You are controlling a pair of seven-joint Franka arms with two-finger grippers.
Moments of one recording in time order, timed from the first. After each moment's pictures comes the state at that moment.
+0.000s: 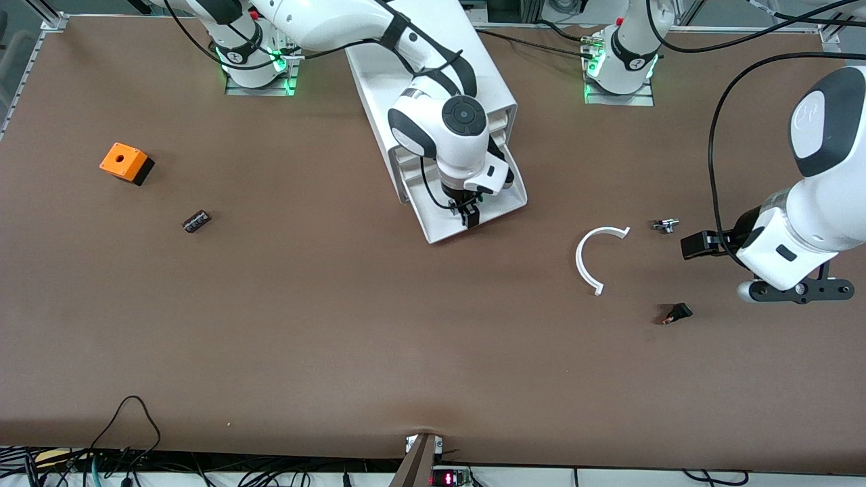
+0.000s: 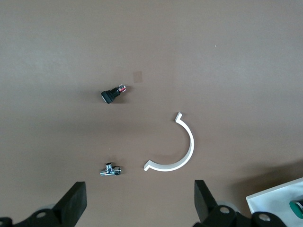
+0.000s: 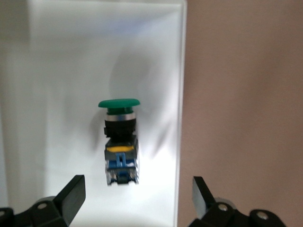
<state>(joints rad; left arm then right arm) -0.14 0.46 0.06 -1.16 -0.01 1.51 -0.13 0.74 0.80 0.21 -1.20 -0.19 2.02 -1.03</state>
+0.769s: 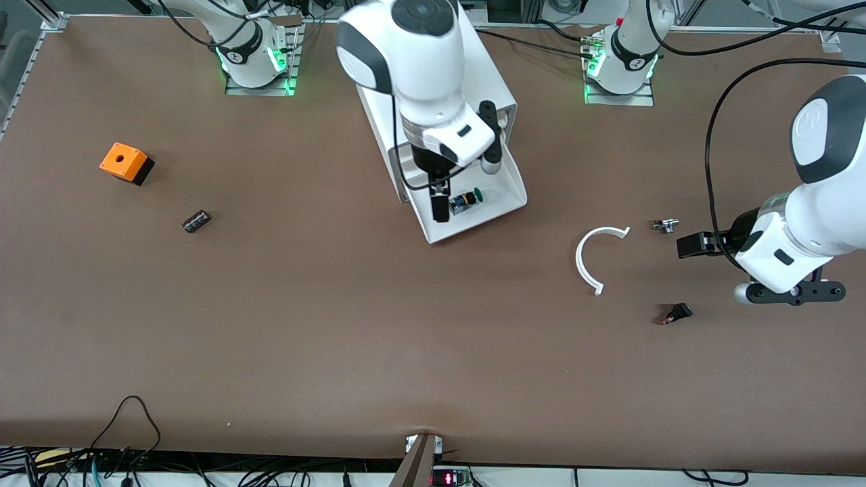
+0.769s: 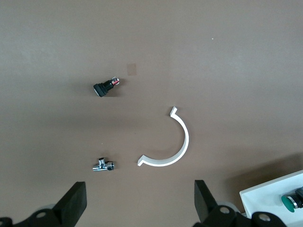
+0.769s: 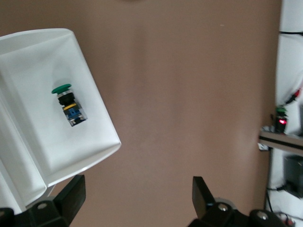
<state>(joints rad) -0.13 0.46 0.06 -1.17 -0.04 1.49 -0.13 0.73 0.58 0.10 -1.07 -0.20 1.87 -0.71</state>
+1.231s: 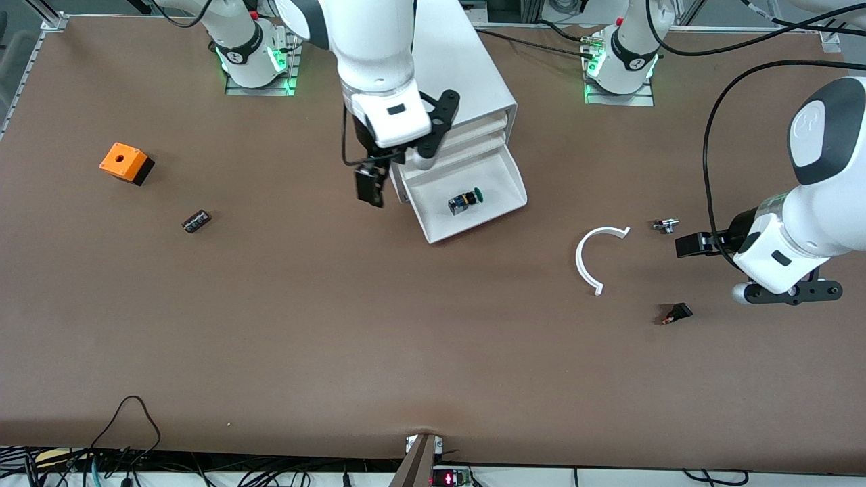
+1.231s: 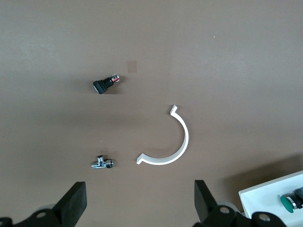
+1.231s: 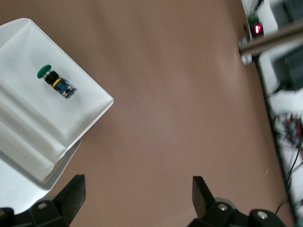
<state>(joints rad) -0.13 0.46 0.06 -1.17 -0.05 1.49 -0.15 0.72 0.47 0.04 -1.07 -0.20 1.62 -0.35</state>
